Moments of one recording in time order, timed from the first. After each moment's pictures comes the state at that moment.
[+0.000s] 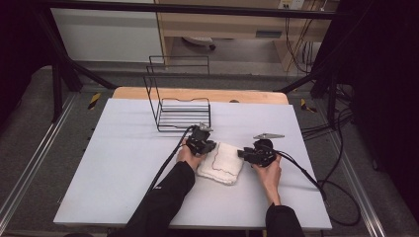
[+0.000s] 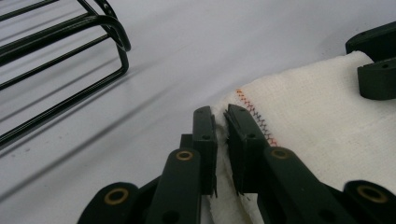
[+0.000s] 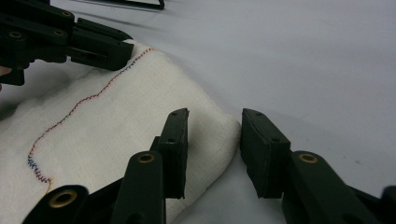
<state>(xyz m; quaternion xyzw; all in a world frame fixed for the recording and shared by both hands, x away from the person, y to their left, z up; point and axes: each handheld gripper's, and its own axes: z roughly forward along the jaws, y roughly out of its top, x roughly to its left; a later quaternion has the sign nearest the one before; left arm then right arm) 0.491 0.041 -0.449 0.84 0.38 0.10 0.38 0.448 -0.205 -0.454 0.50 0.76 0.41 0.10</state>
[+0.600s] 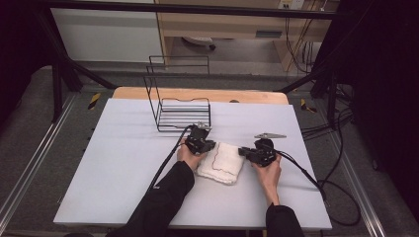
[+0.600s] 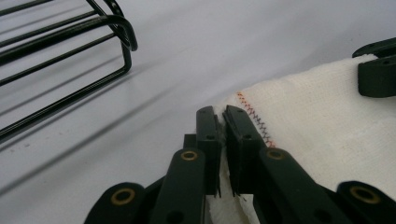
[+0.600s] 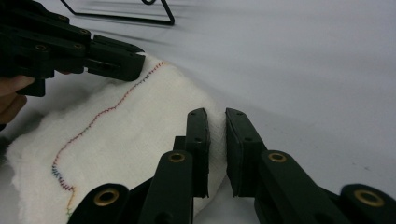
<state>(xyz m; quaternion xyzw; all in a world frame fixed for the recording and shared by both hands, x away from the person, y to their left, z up) 0.492 0.046 -0.446 0.83 0.39 0.09 0.39 0.445 -0.205 -0.448 0.50 0.74 0.44 0.09</state>
